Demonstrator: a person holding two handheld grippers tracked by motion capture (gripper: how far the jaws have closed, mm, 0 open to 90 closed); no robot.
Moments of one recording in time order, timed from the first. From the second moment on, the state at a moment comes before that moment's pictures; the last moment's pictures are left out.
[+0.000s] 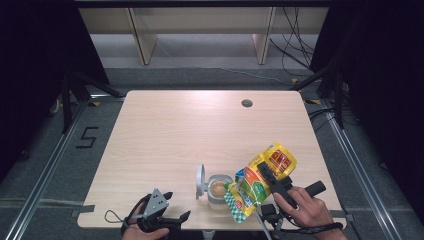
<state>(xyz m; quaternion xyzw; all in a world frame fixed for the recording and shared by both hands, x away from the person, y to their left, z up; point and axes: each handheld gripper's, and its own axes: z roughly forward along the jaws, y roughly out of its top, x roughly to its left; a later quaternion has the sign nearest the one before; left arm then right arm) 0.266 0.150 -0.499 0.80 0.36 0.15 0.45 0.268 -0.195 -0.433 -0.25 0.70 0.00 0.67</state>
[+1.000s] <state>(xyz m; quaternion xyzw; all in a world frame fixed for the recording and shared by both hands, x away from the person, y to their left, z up) 0.266 0.151 -0.499 0.80 0.36 0.16 0.45 0.269 -0.197 -0.433 -0.24 0.69 0.01 0.68</state>
